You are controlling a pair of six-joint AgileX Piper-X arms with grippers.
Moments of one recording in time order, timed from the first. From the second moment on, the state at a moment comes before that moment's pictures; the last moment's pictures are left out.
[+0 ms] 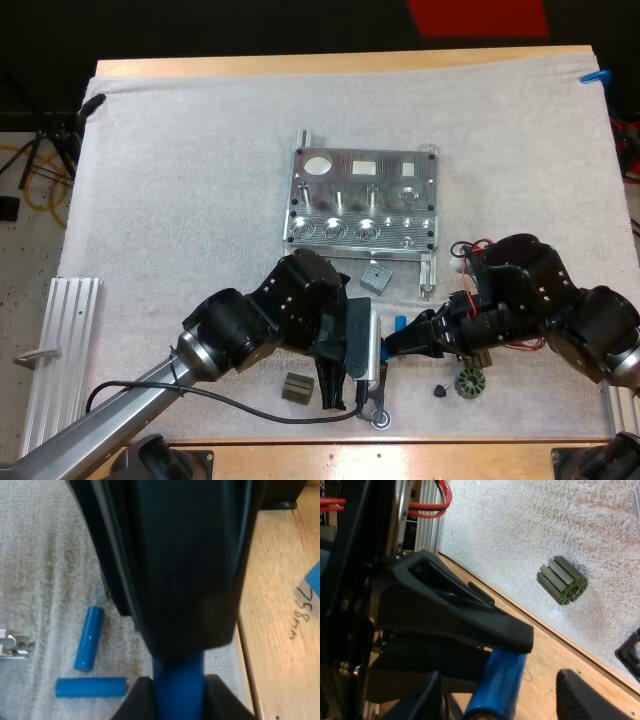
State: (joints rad) left arm -0.84 1.14 -0.92 0.85 0.54 -1.19; right arm 0.68 1.02 -0.84 0.79 -0.73 -1.19
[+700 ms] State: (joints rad) left arm -0.84 1.14 -0.92 0.83 0.54 -1.19; right arm 0.68 1.02 -0.84 0.79 -0.75 -1.23
